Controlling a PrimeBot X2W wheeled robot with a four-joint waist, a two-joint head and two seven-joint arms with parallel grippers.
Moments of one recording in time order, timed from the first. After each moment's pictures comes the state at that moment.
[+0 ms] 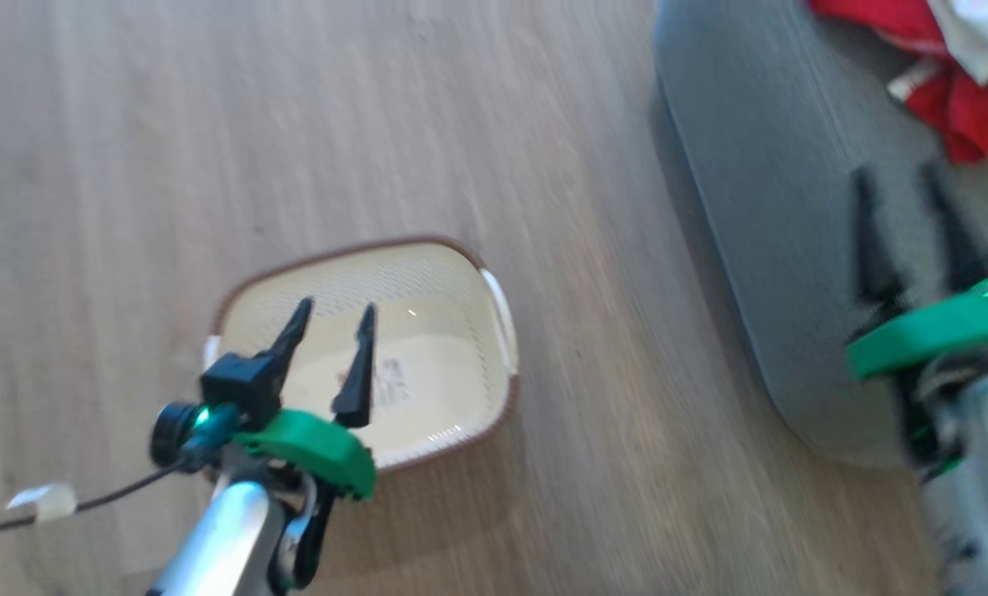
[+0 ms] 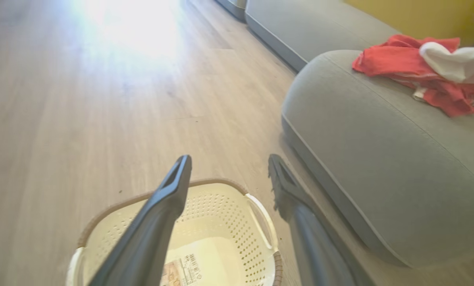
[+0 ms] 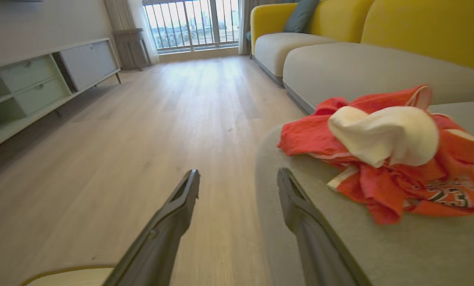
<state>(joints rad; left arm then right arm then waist) -0.26 0.18 -0.45 0.26 -0.44 0.14 -0.25 -0.38 -0.29 0.01 0.32 0.40 0.12 -0.22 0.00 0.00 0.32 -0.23</state>
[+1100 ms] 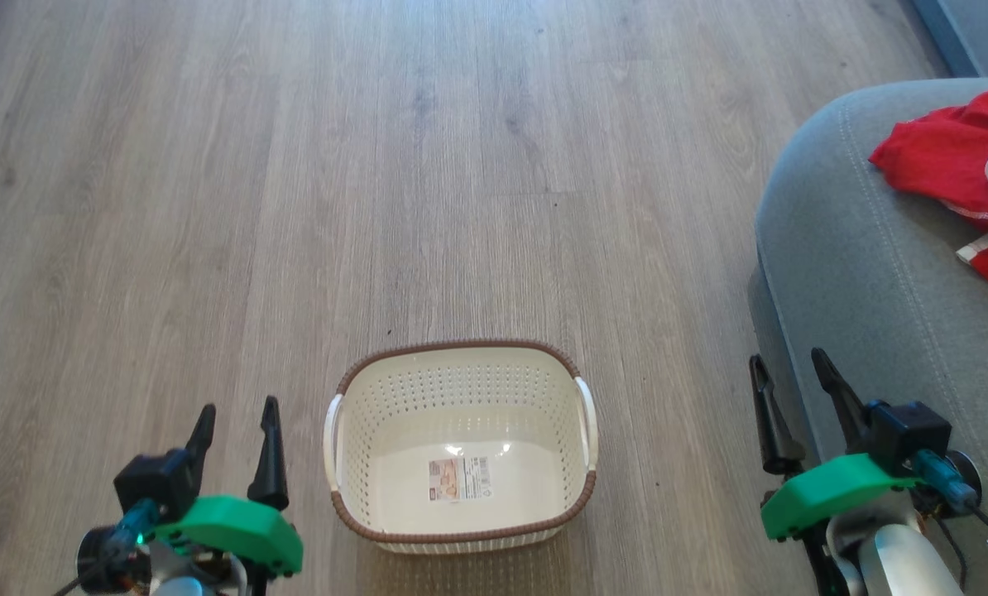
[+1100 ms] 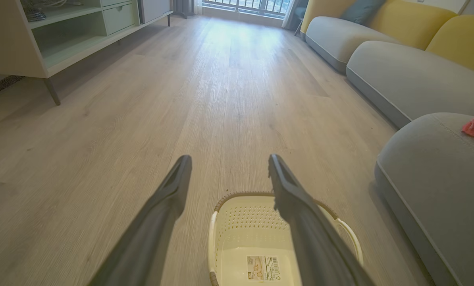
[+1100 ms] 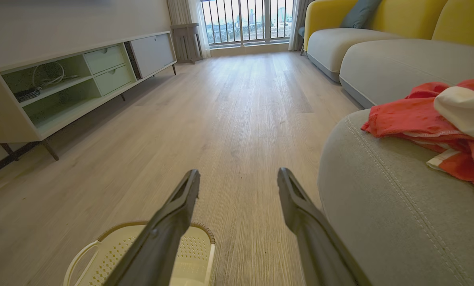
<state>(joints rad) -0.03 0.06 -0.05 0.31 -0.27 0.02 -0.25 -0.07 -0.07 0.01 0.33 0.17 0.12 -0.25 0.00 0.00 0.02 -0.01</state>
